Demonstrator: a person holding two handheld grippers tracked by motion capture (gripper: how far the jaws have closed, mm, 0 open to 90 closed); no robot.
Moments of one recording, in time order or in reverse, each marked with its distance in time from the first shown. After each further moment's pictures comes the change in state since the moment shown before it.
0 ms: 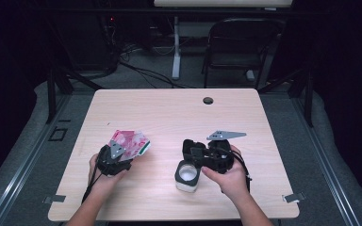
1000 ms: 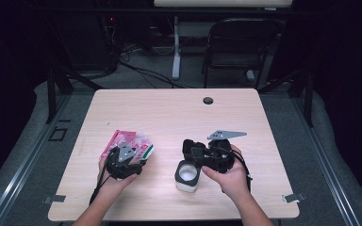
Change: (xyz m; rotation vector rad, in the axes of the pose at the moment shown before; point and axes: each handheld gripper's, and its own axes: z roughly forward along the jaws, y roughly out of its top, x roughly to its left) left arm -0.033 0.021 -0.013 -0.062 -0.148 0.014; right arm -0.001 0.001 0.000 0.006 -0.004 0.003
